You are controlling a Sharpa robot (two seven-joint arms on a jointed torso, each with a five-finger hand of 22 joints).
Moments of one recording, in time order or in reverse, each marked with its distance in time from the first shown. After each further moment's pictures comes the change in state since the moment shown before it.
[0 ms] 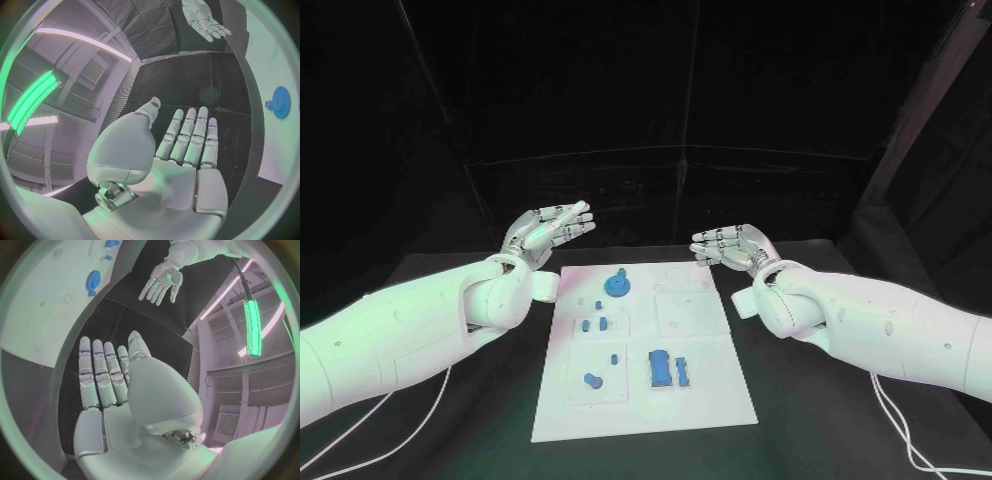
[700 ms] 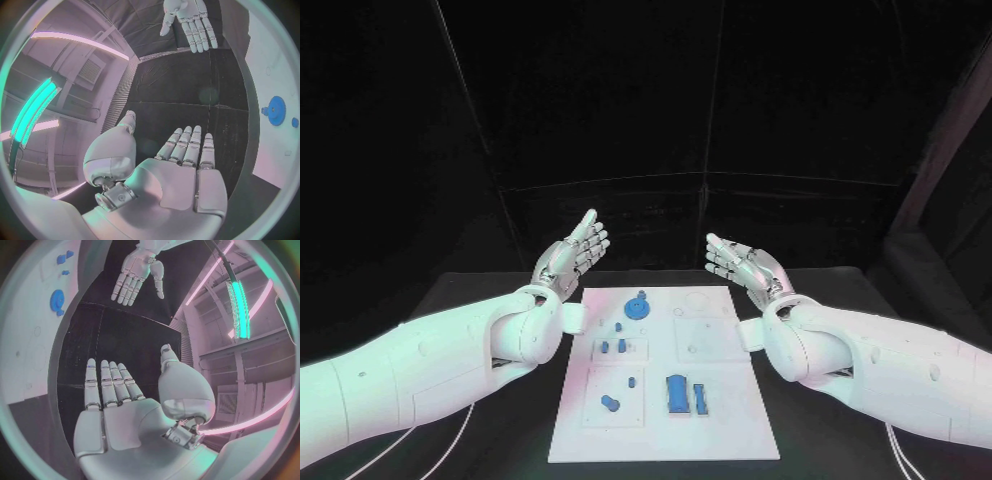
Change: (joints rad) left arm -0.067 -0.055 0.059 0.194 -0.014 -0.183 0.005; left_hand -0.594 0.010 -0.138 -0.098 -0.054 -0.440 -0.100 -0.083 -0.057 -0.438 -0.098 -0.113 -0.057 -0.391 -0.095 -0.154 -0.060 -0.066 -0.256 -0.151 -0.040 -0.058; right arm -0.007 -0.060 0.012 0.232 0.163 -0.111 0.088; right_hand -0.774 -0.064 0.120 -0.140 -0.097 -0.463 -0.091 -0.058 -0.097 -0.516 -0.108 -0.058 -0.104 -0.485 -0.114 -0.070 -0.126 -0.056 -0.423 -0.121 -0.156 -0.130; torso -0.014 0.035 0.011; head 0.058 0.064
